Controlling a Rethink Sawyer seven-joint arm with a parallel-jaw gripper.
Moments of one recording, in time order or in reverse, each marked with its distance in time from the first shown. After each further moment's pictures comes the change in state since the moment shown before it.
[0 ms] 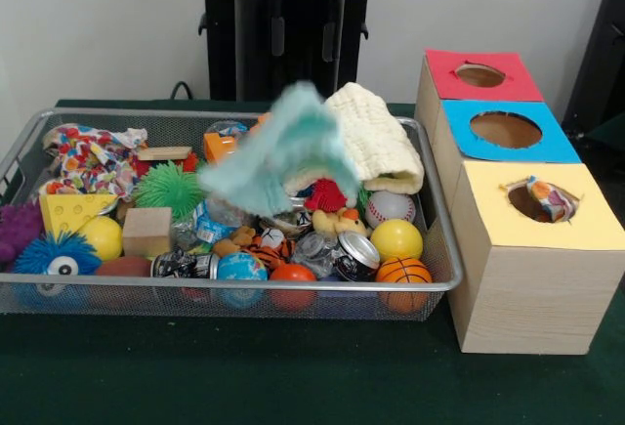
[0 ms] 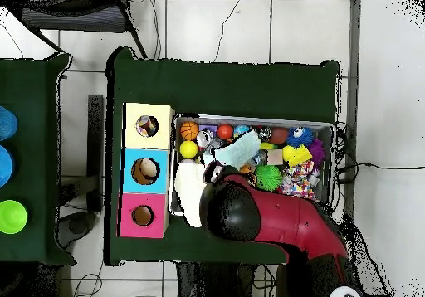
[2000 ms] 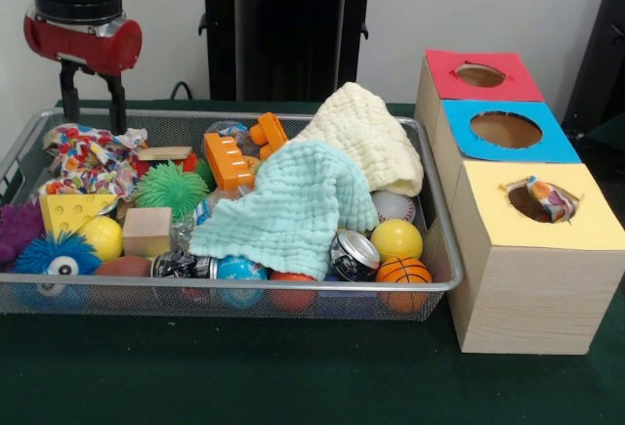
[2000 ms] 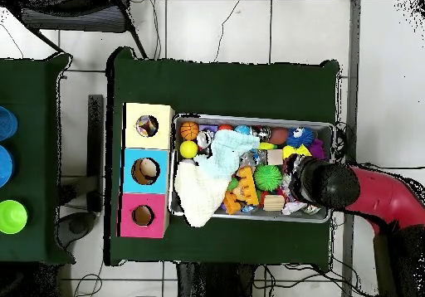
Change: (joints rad) arm -0.345 0.262 0.123 -0.302 -0.286 0.213 0.000
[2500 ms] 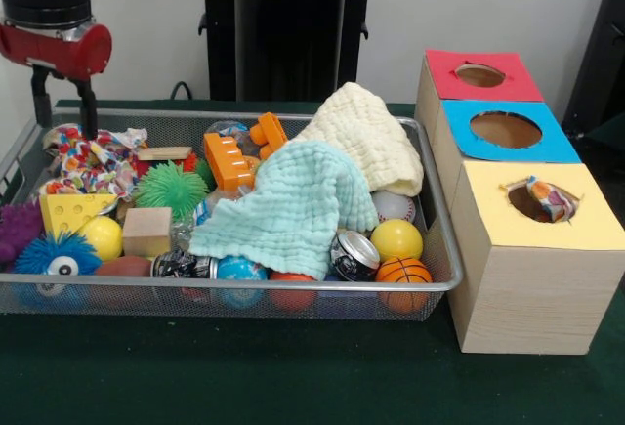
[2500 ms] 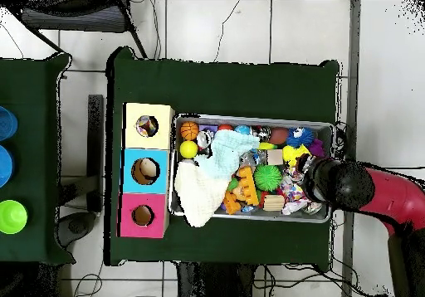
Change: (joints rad) arm -0.076 0.026 0.051 -0.030 -0.041 0.014 -0.016
